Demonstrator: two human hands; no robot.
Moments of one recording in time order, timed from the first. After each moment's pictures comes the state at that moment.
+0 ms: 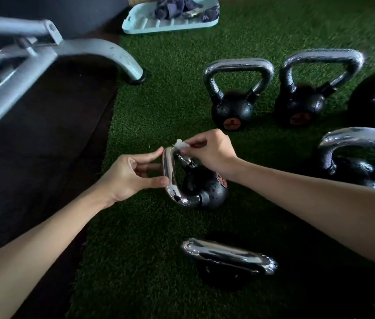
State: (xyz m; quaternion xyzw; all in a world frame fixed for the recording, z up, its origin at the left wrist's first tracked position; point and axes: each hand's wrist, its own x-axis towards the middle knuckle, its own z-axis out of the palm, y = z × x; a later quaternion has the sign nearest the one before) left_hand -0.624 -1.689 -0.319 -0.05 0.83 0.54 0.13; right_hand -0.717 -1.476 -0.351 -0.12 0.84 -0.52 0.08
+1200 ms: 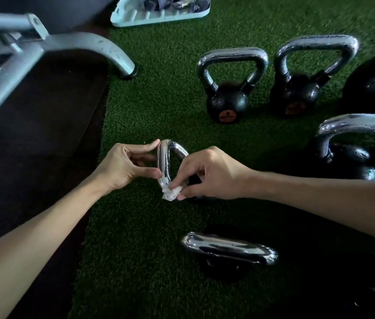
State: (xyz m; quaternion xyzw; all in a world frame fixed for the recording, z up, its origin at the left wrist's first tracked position) left_hand -0.650 -1.705 -0.339 0.00 0.82 0.56 0.11; right_hand -0.668 -1.448 -0.334 -0.41 0.78 -0.45 0.16
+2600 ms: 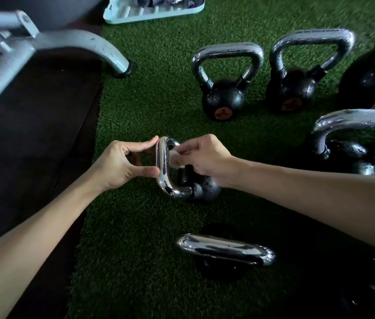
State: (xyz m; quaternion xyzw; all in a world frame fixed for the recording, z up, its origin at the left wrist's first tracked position) left_hand -0.653 -1.704 -0.328 0.06 0.87 0.48 0.11; right_hand -0.688 -1.476 -0.350 -0.02 0.75 -0.62 0.24
